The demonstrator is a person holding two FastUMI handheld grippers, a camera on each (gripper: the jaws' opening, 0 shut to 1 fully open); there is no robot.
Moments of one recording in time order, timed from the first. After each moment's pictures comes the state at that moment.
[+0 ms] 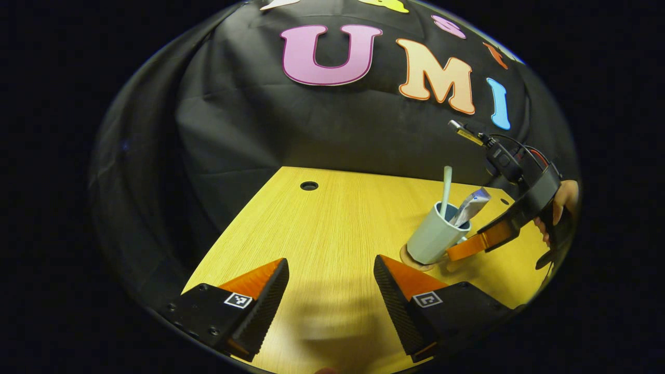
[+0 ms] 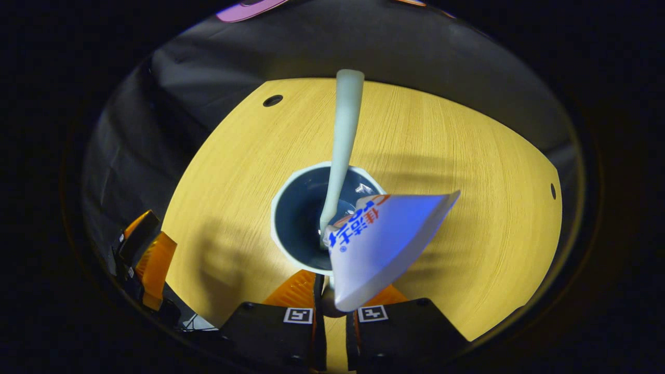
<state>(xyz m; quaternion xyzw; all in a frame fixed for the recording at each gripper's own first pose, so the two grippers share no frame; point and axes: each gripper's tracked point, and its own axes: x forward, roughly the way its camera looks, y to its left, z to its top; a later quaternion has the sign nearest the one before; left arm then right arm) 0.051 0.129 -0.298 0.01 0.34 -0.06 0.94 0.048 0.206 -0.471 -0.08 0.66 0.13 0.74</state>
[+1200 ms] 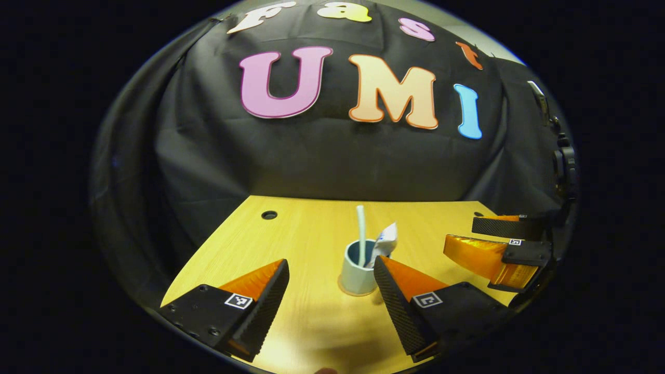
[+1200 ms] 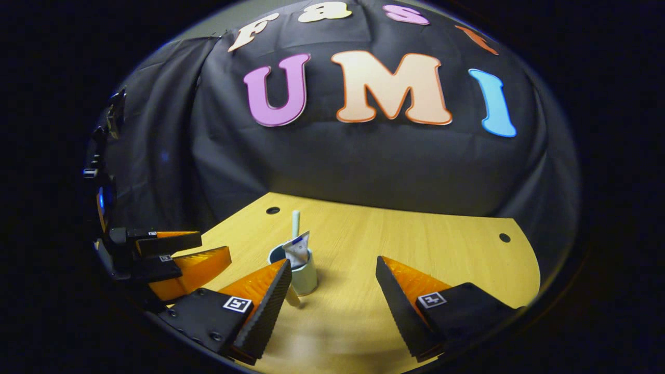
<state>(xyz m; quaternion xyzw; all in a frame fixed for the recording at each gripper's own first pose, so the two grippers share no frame) 0.050 -0.009 -0.229 0.02 0.27 -0.12 0.96 0.080 0.114 -0.275 -0.02 0.29 0.12 0.95</state>
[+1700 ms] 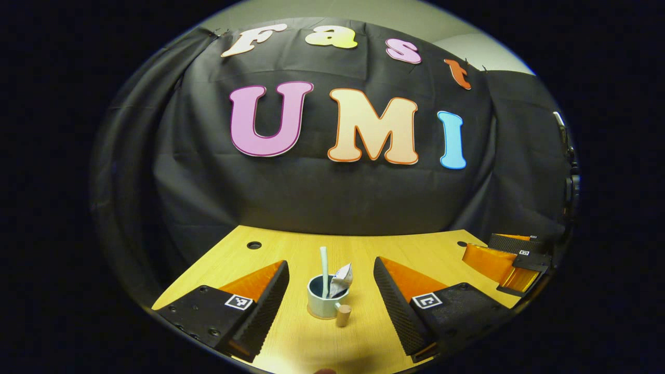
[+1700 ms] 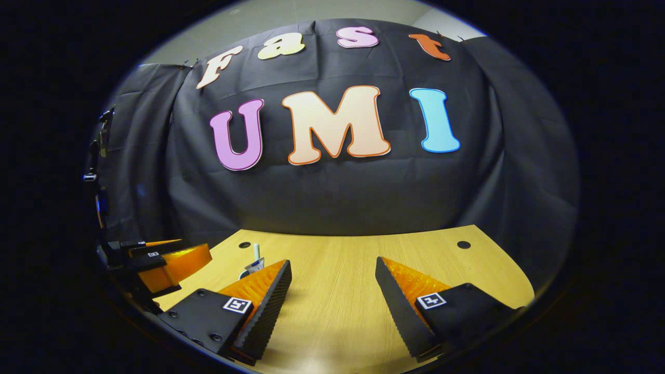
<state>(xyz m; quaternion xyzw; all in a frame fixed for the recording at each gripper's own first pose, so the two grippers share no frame) 0.052 -0.058 -0.167 0.00 0.19 -0.12 0.97 0.061 0.029 -0.217 0.01 0.22 0.05 0.97</state>
